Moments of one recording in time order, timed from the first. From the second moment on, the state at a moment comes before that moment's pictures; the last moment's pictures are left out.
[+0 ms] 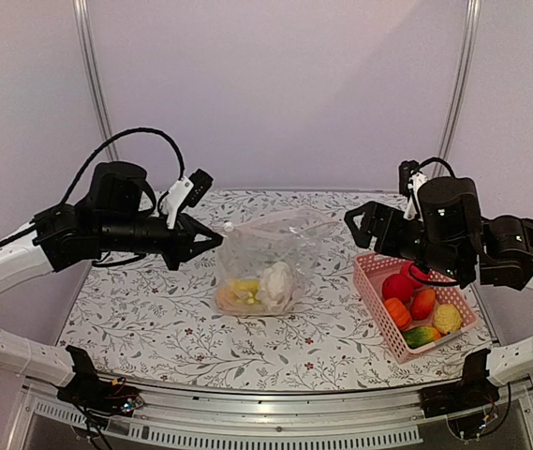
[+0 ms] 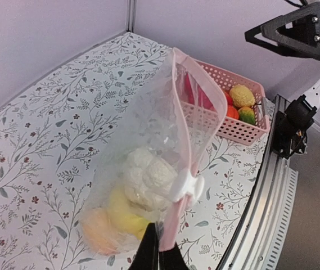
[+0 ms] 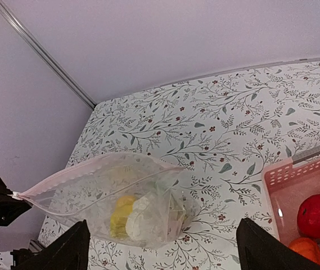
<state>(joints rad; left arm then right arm) -0.88 1.10 1.06 -0.43 0.18 -0.08 1.14 1.10 1.12 -0.50 0.59 0.82</state>
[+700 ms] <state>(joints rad) -0.78 1.04 1.05 -0.52 0.19 0.02 0.65 1.00 0.87 -0.75 0.46 0.84</state>
